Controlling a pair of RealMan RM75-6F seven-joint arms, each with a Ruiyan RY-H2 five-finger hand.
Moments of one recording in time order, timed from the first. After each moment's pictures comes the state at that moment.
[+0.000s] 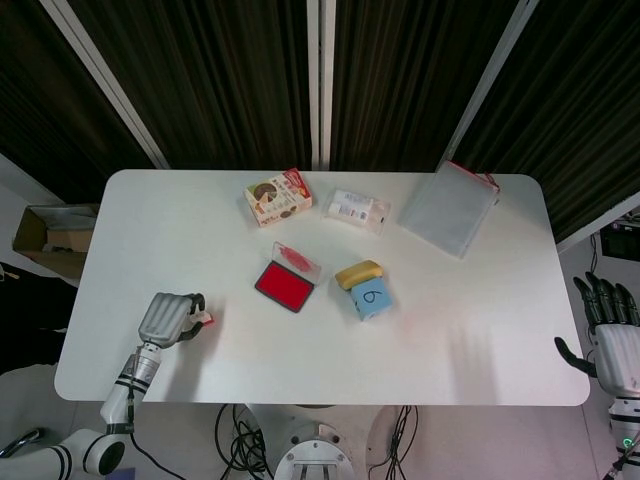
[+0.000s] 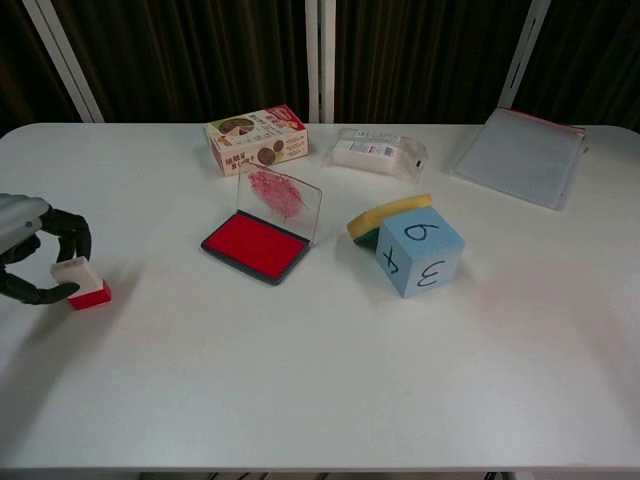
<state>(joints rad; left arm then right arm) -0.36 -1.64 -0.04 -1.24 1.43 1.17 0.18 0.03 -1.14 0.07 -1.53 -1.53 1.56 0.03</state>
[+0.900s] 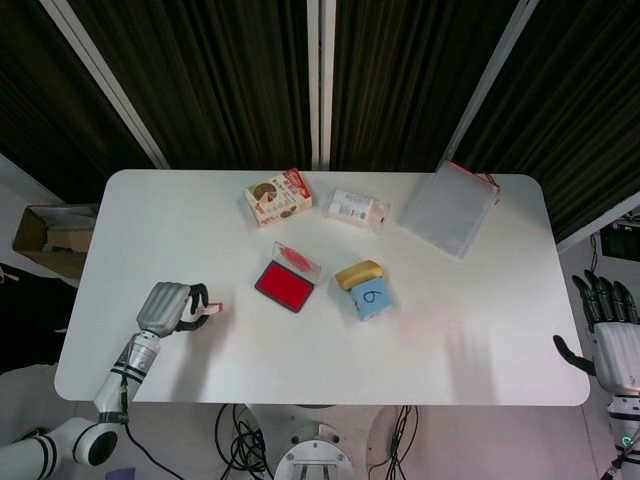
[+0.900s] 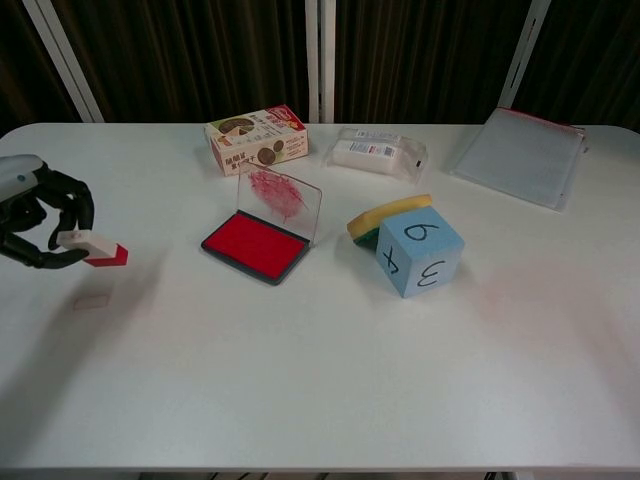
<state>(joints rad) -0.42 -1.50 -0.10 -1.42 1.39 1.09 0.02 0.03 -1.14 0.07 -1.54 -1.53 1.55 0.02</state>
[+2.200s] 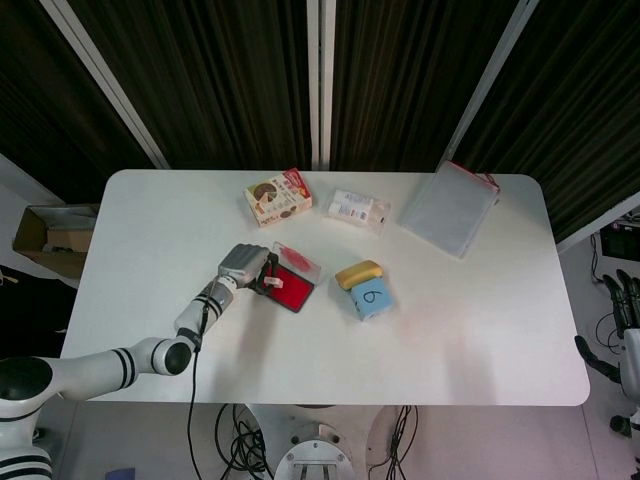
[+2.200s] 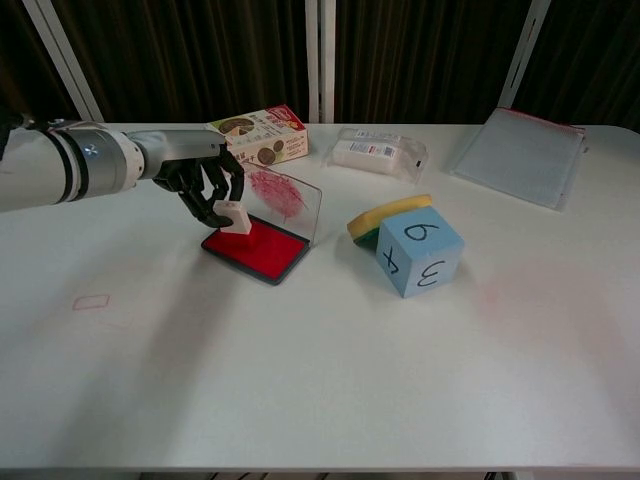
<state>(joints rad) -0.91 -1.63 -0.23 -1.30 0.83 0.62 0.26 -0.01 -1.08 0.09 -1.62 -1.53 1.63 0.02</state>
